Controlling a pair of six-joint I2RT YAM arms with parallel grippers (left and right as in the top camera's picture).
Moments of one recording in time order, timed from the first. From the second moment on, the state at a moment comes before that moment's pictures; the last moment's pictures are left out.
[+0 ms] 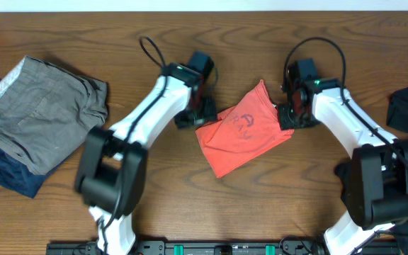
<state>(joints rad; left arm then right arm) -0.45 1.93 1.52 -0.93 0.17 -0.59 0.19 1.82 1.25 -0.85 -0.04 0.10</state>
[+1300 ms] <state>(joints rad) -0.47 2.10 1.39 -1.16 0.29 -0.52 0.20 1.73 0.91 -0.43 -0.01 0.22</state>
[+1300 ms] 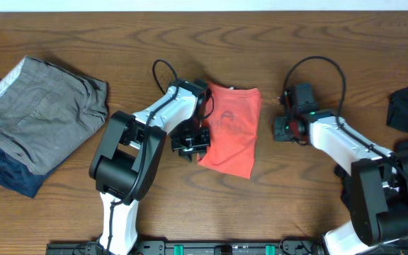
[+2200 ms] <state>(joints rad) -0.37 1.99 1.41 -0.58 0.36 -0.35 0.17 1.73 0.93 -0.60 0.04 0.22</state>
